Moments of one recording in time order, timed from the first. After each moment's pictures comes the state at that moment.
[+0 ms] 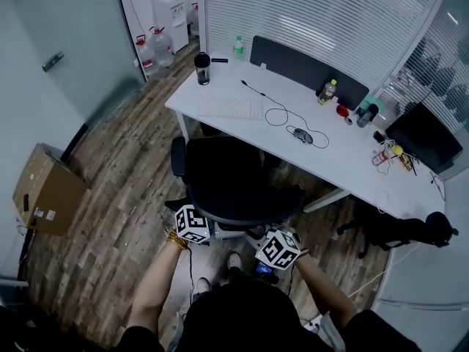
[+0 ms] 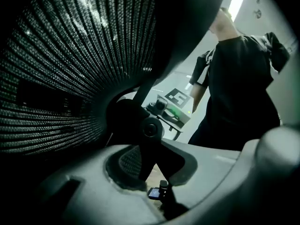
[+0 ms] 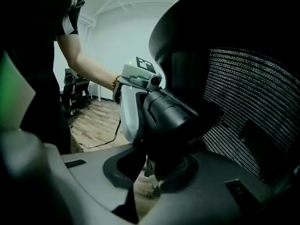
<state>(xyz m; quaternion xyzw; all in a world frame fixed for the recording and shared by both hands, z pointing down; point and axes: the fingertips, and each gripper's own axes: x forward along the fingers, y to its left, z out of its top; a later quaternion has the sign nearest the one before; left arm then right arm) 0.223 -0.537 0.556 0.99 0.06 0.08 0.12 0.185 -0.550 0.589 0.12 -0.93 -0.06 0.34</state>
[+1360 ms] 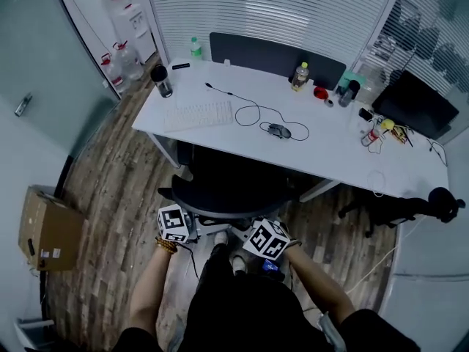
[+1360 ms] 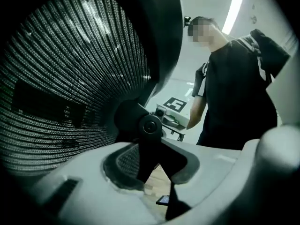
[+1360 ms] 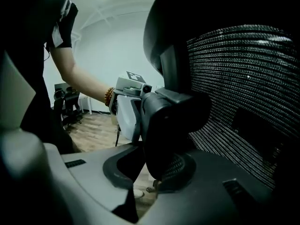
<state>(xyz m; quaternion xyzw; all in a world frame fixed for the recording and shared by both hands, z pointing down) 0.253 -0.649 0.550 0.99 0.05 0.02 0.12 0.223 -0.659 0.581 0.16 -0.94 0.00 0.29</state>
